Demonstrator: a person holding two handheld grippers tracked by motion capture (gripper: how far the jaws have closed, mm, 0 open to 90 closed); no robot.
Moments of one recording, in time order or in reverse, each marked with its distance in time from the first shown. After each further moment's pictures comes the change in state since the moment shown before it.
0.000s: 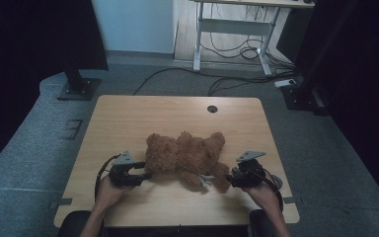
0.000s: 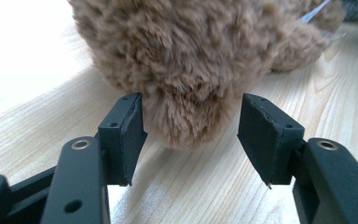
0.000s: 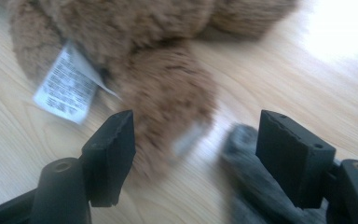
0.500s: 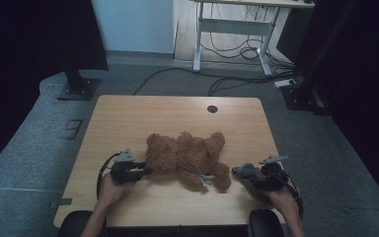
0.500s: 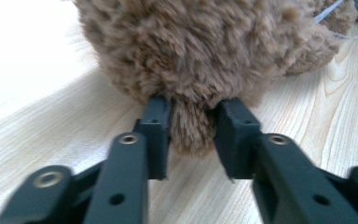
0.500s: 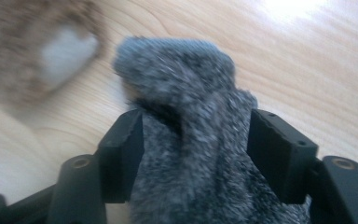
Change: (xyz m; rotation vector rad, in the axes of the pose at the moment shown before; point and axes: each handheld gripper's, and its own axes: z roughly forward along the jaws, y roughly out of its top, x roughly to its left) left arm 0.006 0.007 -0.003 -0.020 0.005 -0.024; right arm -0.046 -0.044 -0.031 0.086 -0.162 0.112
